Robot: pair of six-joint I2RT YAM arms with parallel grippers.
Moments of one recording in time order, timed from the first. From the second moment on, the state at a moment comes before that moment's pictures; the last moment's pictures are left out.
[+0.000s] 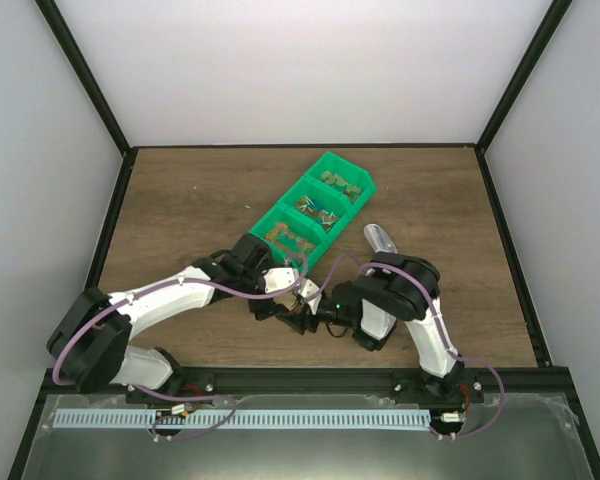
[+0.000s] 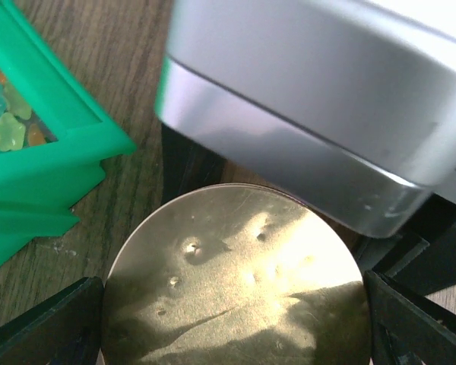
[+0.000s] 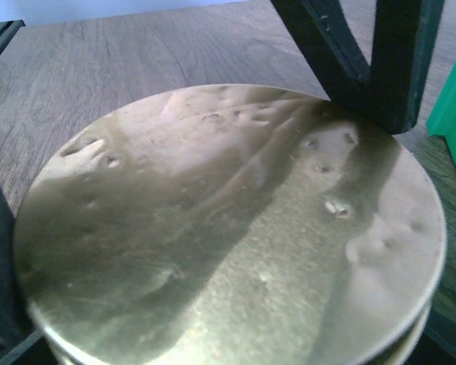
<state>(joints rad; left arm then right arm) -0.73 1.38 0.74 -0.39 0.29 0.55 0.92 2.10 0.38 1.46 -0.32 -0.06</state>
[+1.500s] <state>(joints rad) -0.75 1.18 0.69 -0.49 0.39 0.81 0.91 2.11 0.36 1.49 -0.37 -0.04</state>
